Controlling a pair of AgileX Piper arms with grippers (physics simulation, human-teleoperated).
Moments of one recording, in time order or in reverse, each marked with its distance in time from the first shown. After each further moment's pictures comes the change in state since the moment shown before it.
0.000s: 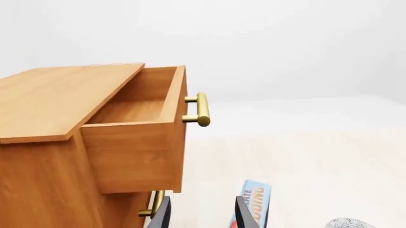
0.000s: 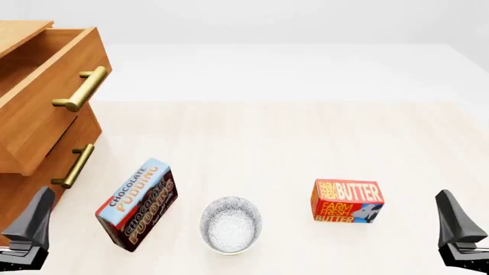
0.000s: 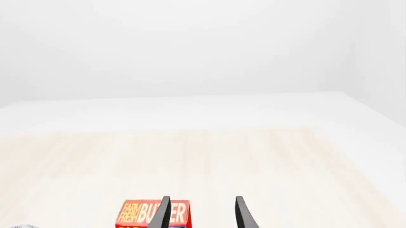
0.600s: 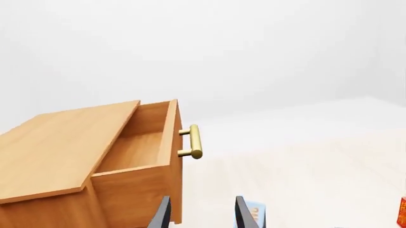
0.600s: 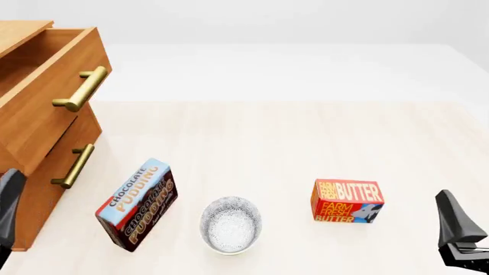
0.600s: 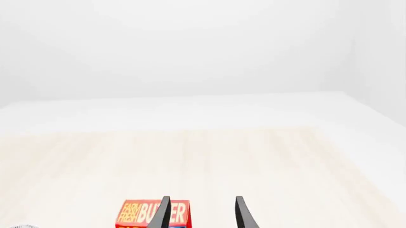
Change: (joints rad) left arm -0.064 -0.004 -0.211 0.154 0.088; right arm -0.001 0.001 0.000 0.000 0.001
